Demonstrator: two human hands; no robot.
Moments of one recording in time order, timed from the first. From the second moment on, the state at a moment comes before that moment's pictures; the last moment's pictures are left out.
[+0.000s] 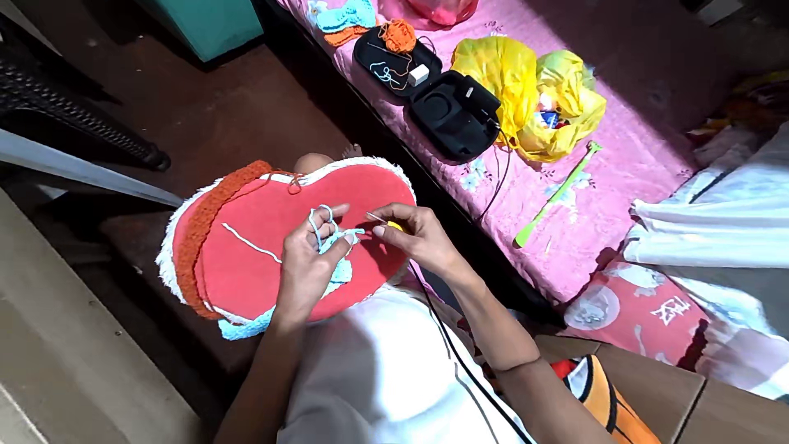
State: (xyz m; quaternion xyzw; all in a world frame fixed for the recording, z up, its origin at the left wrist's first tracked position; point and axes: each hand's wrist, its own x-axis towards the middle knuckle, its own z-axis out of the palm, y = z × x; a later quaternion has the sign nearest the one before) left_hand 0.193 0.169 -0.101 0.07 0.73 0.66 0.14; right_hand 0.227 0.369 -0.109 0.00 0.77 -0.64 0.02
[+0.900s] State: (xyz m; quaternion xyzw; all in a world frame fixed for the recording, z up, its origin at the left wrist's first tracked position) left_hand 0.196 0.172 -0.099 0.04 0.74 0.67 0.09; right_hand 0.257 0.351 -0.119 -0.07 0.91 -0.33 -0.23
